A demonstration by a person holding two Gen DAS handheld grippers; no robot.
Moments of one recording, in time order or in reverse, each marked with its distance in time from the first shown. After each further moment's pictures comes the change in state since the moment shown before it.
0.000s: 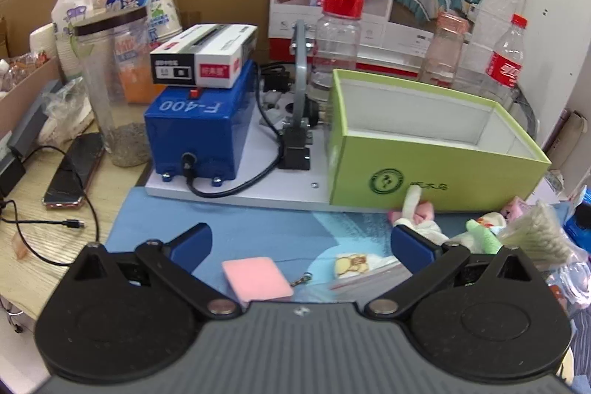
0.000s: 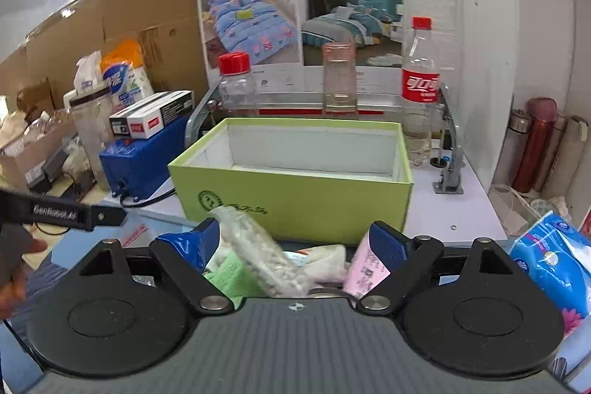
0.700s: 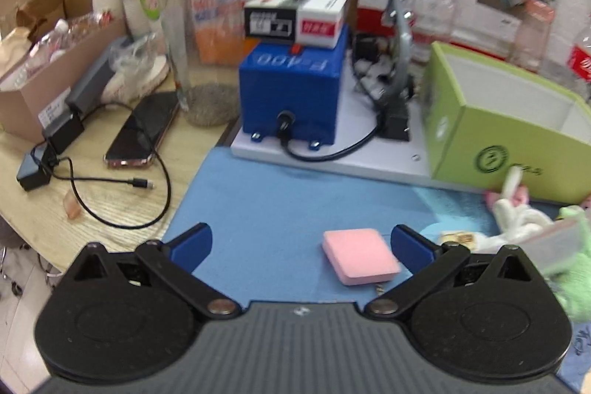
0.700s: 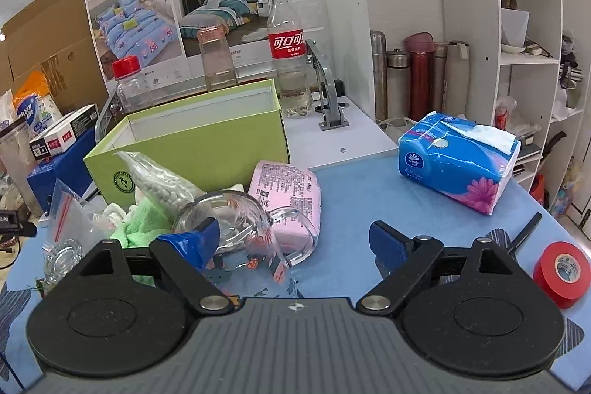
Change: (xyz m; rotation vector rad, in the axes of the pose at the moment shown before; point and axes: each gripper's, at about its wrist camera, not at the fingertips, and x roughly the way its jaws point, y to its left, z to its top) left arm 0.020 0.049 -0.013 -0.073 0.086 0.201; right arm -0.044 -0.009 -0.072 0.233 -0.032 -0.279
